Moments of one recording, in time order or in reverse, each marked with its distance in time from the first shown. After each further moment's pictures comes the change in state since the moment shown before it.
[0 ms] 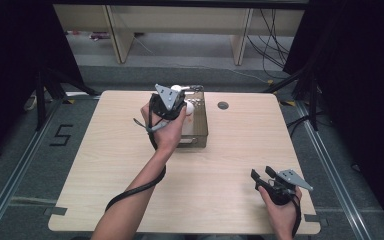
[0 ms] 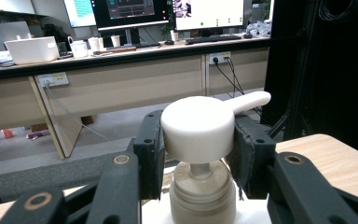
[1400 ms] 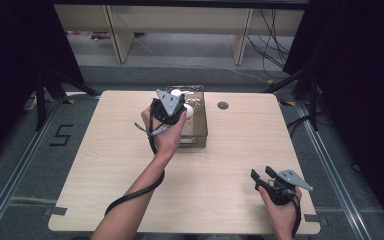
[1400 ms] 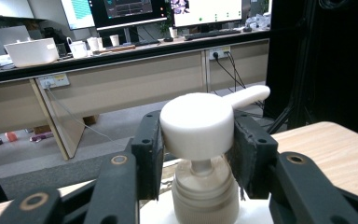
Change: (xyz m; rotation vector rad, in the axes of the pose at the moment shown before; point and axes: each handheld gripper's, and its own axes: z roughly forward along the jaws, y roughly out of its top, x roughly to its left) left arm 0.000 -0.016 0.001 0.008 -0.006 0.043; right arm 0.001 0.000 0.000 0.004 -0.001 -0.001
